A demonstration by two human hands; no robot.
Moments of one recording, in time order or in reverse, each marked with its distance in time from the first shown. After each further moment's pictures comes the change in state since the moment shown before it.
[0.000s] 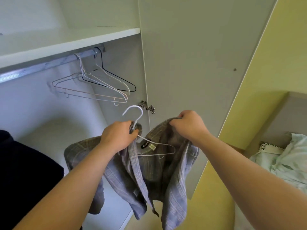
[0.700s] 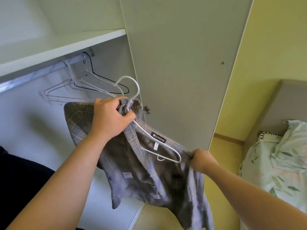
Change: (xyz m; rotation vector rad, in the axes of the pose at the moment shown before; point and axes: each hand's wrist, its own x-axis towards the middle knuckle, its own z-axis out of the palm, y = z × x) left_hand 0.015 0.039 -0.076 -0.336 0.426 0.252; right_hand -0.014 0.156 0.028 -0.510 -0.272 0.192
